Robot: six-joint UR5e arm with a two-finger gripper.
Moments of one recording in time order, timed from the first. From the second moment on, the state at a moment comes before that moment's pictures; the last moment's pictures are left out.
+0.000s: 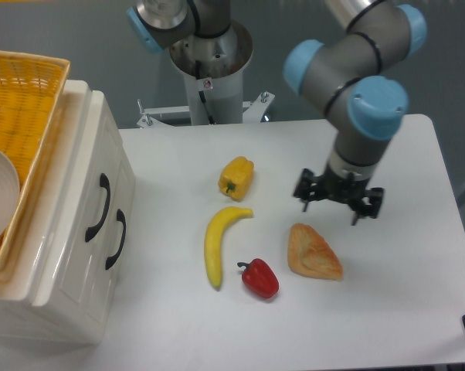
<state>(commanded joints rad) 2.57 -1.89 -1.50 -1.27 1.38 0.73</state>
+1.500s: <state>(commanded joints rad) 2.29 -1.85 -1.50 -1.42 1.17 0.38</state>
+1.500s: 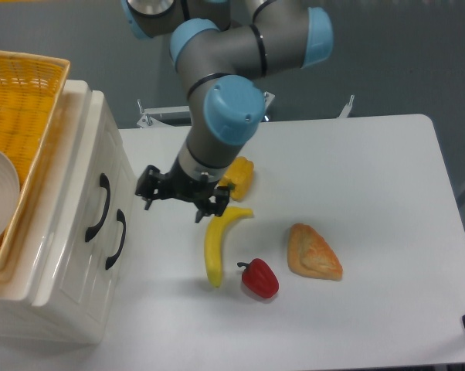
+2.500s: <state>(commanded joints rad) 2.23 -1.86 -1.50 -1.41 1.16 0.33</state>
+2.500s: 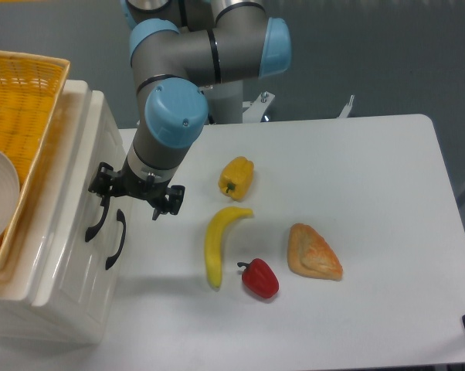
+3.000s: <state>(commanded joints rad) 2.21 -1.87 -1.50 -1.41 1.16 0.32</state>
